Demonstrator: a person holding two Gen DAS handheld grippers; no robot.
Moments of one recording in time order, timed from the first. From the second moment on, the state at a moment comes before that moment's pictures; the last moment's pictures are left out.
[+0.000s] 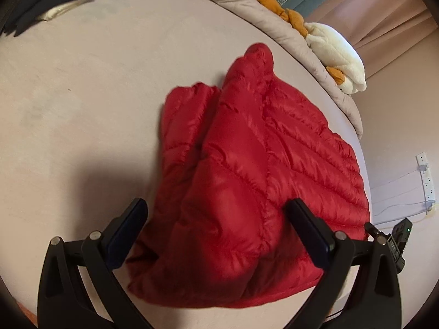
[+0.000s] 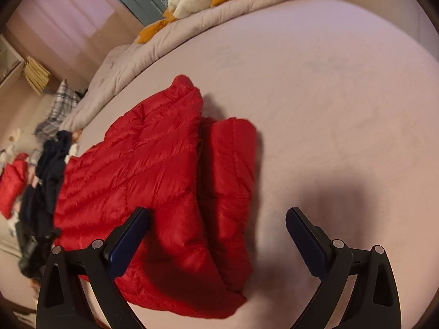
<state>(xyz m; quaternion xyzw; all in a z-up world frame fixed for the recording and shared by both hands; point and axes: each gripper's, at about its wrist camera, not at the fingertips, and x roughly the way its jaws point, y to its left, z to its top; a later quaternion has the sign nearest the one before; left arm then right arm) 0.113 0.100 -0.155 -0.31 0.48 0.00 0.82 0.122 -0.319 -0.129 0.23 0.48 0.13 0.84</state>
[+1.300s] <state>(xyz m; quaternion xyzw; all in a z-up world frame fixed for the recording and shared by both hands) 0.090 0.079 -0.082 -0.29 0.42 -0.06 0.86 0.099 -0.268 -0.056 0.21 0.42 0.28 0.84</state>
